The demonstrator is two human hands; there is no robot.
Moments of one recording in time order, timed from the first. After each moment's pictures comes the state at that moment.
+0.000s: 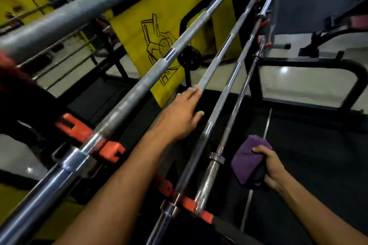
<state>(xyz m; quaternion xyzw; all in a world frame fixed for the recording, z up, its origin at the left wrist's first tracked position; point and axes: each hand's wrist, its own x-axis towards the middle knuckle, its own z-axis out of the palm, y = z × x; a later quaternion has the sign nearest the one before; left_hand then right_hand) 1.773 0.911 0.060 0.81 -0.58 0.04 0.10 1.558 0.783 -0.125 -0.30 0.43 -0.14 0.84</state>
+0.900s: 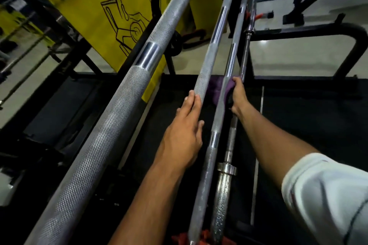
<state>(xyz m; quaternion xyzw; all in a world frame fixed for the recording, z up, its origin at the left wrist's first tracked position) 1.819 0.882 0.005 0.83 -0.52 -0.08 0.18 1.815 0.640 -0.158 -0.30 0.48 -0.27 0.78</state>
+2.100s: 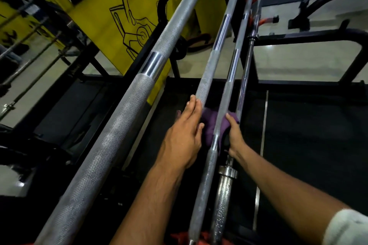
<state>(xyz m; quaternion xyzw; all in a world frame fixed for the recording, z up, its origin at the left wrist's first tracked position) 1.820 0.883 0.009 0.83 -0.52 -0.08 0.17 1.776 0.740 -0.194 -0.25 0.42 -0.19 0.85</state>
